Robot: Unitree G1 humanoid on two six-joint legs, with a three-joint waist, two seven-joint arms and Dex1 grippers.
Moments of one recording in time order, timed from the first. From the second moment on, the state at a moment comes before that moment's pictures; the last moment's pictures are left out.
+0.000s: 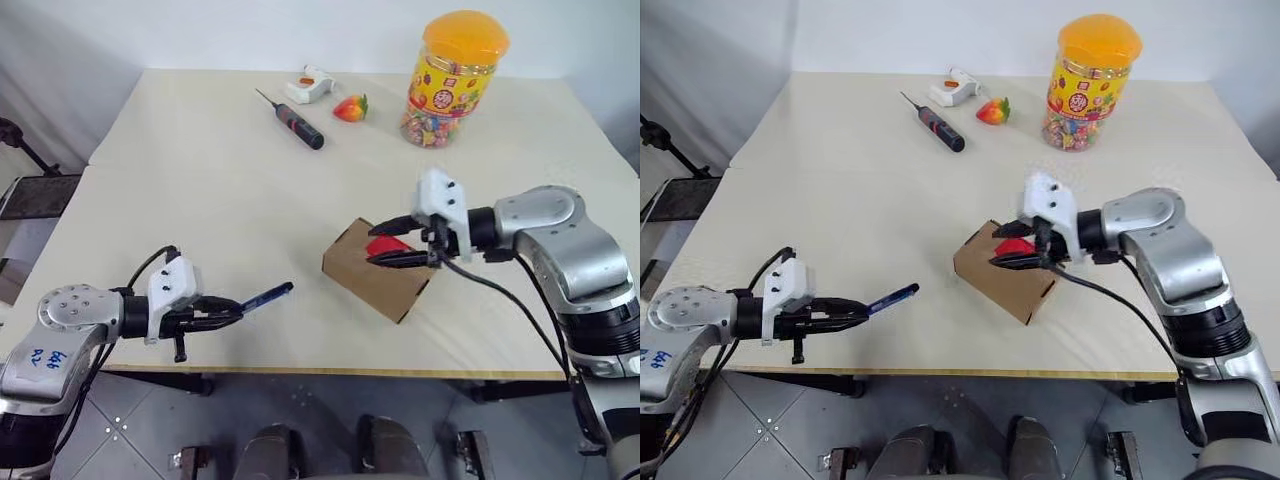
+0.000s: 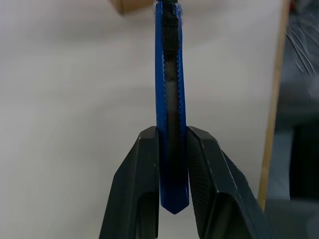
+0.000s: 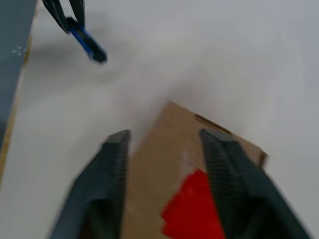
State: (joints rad) left arm -0.15 0.89 0.09 -0.24 -0.33 0.39 -1.16; right arm -0.77 -0.70 0.21 -0.28 0.31 0.72 1.17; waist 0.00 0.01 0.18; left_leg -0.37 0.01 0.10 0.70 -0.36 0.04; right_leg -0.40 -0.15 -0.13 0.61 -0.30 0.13
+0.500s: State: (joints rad) left arm -0.27 0.96 -0.10 -0.14 -0.15 0.23 -1.24; right arm -0.76 -0.54 0.62 -0.32 0.08 0.61 1.02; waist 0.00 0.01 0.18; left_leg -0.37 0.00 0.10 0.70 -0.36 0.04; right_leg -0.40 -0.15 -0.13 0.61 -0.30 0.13
